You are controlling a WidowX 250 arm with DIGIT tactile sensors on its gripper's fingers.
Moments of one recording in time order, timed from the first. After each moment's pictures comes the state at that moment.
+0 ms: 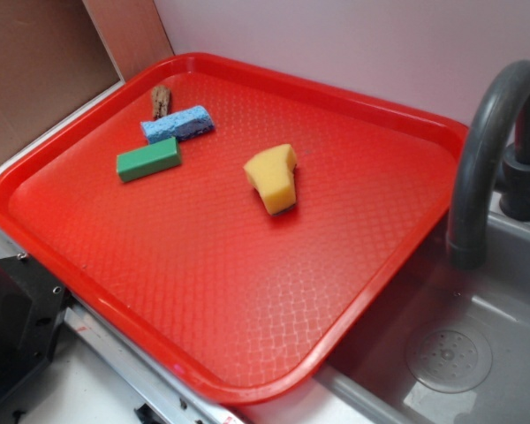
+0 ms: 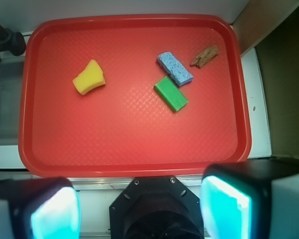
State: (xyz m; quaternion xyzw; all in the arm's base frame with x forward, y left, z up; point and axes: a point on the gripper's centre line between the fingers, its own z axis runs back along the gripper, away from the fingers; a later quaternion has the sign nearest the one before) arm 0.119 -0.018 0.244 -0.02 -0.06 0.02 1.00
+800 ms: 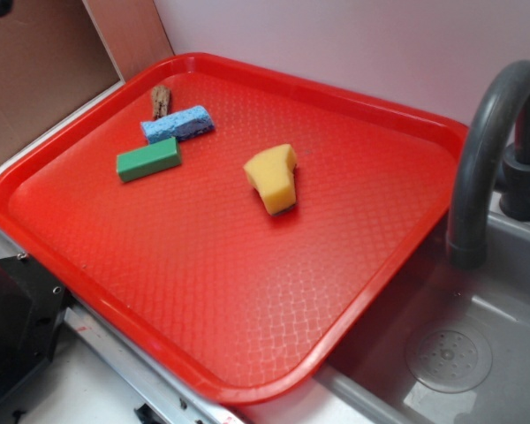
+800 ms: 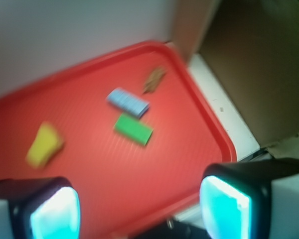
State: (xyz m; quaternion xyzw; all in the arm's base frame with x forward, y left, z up) arm 0.143 0.035 0.218 0.02 -0.18 0.26 0.95
